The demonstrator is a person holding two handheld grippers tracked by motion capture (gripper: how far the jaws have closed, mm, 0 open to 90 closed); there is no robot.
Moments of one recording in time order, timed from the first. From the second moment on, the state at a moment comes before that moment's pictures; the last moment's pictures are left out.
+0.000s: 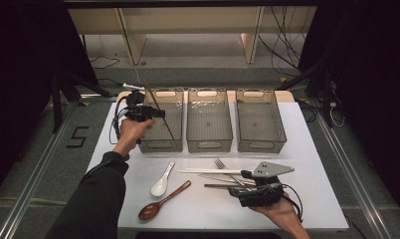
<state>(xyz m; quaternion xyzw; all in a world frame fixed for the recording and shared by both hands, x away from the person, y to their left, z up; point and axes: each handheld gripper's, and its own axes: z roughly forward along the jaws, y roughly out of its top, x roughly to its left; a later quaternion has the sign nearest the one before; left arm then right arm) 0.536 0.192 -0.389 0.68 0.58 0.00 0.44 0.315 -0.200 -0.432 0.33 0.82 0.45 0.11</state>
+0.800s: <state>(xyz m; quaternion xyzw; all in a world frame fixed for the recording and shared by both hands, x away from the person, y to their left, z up) 0.514 0.192 -0.377 0.68 0.57 0.00 0.46 0.316 -0.210 -0.426 0.34 0.82 0.45 0.13</state>
